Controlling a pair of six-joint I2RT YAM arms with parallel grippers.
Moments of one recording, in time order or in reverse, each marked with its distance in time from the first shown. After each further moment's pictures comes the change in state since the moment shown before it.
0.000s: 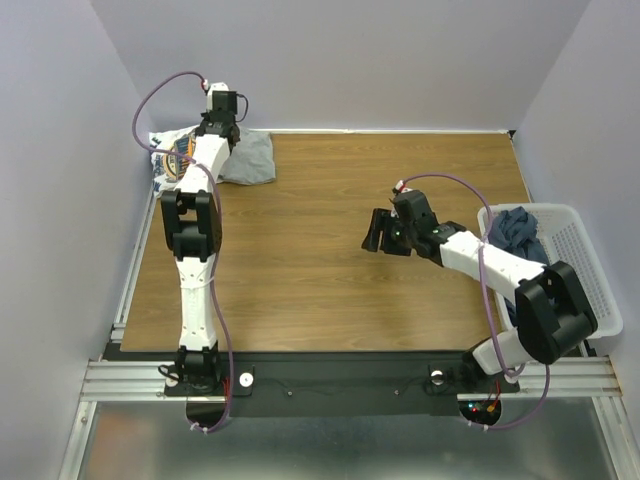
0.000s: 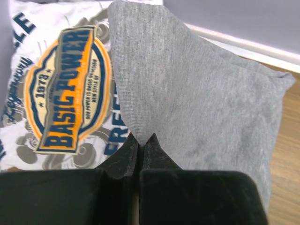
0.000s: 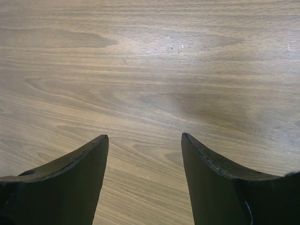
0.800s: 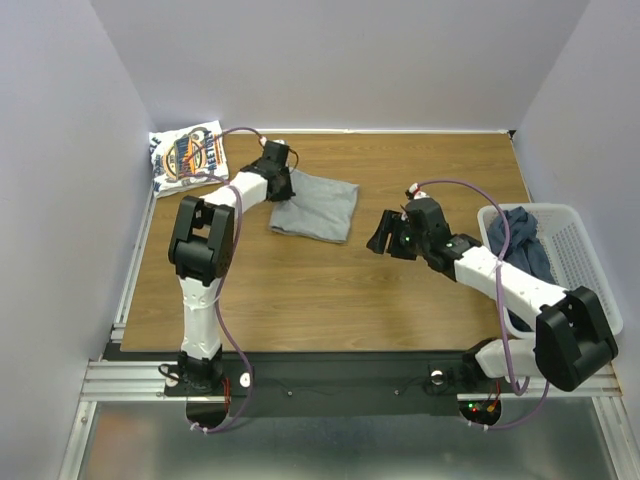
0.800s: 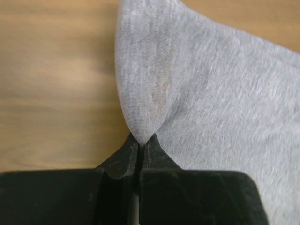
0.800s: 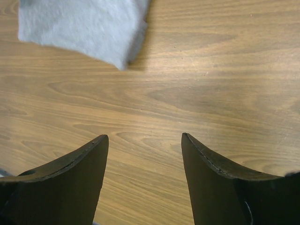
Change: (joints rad) left arm -0.265 -0.319 -0.742 0.185 0.353 -0.249; right arm 0.000 -0.136 -0.113 0.055 0.051 0.066
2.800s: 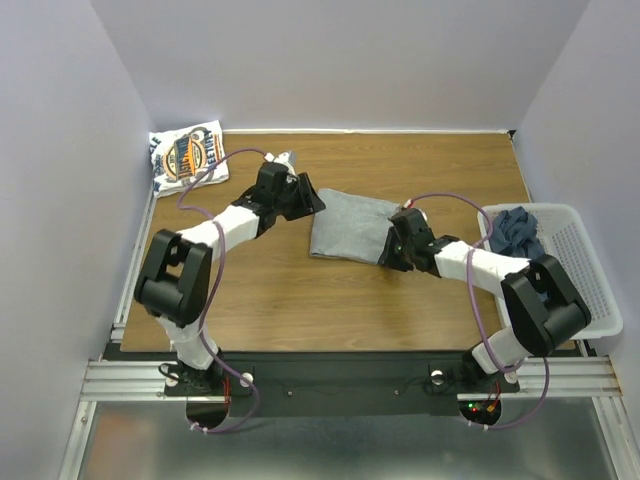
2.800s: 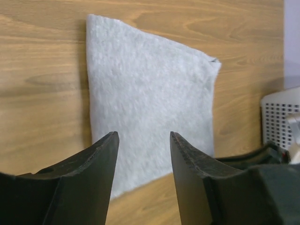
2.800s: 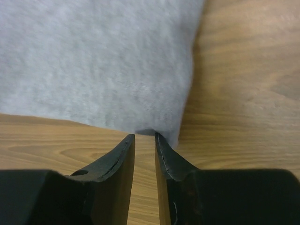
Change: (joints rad) left arm -0.097 -0.415 -0.432 0.330 0.257 -0.249; right arm 0.006 0.199 0.003 0.011 0.106 0.053
